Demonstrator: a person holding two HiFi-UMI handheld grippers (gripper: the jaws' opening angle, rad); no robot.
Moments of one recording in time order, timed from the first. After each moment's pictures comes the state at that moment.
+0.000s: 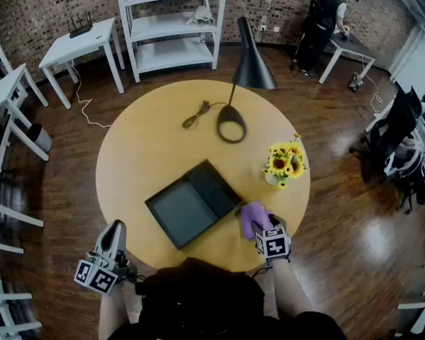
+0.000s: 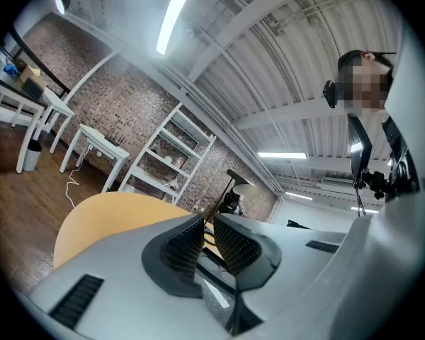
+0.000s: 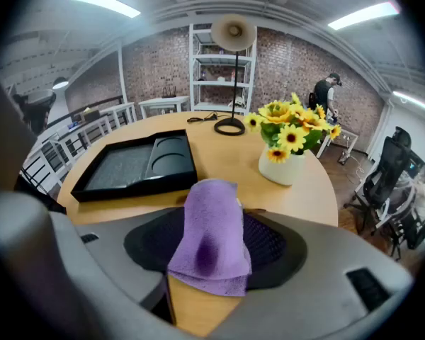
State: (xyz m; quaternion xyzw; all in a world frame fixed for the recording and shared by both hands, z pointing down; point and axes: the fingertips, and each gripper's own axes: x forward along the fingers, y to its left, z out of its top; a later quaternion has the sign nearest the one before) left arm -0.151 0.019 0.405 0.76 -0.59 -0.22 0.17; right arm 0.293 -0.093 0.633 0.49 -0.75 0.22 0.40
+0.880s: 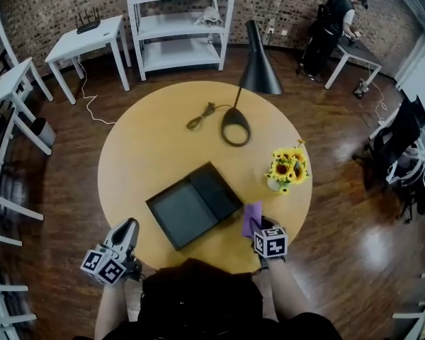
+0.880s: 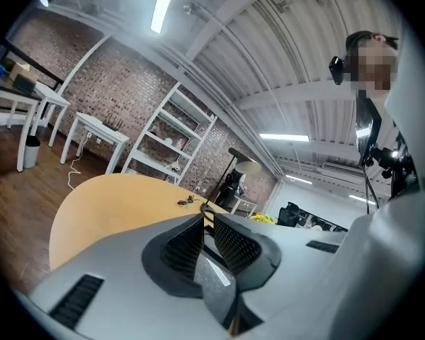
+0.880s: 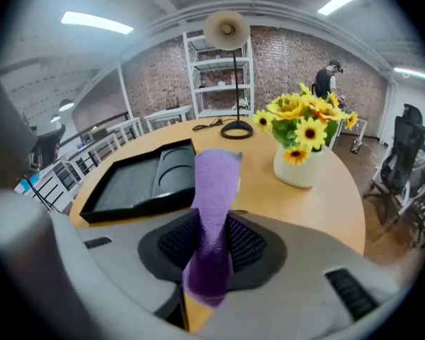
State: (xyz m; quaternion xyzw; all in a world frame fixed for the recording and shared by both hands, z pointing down) left arm -0.119 -0.006 0.448 0.77 -0.58 -0.15 0.21; right arm 0.273 -0.111 0.629 0.47 -0.78 0.25 0.33
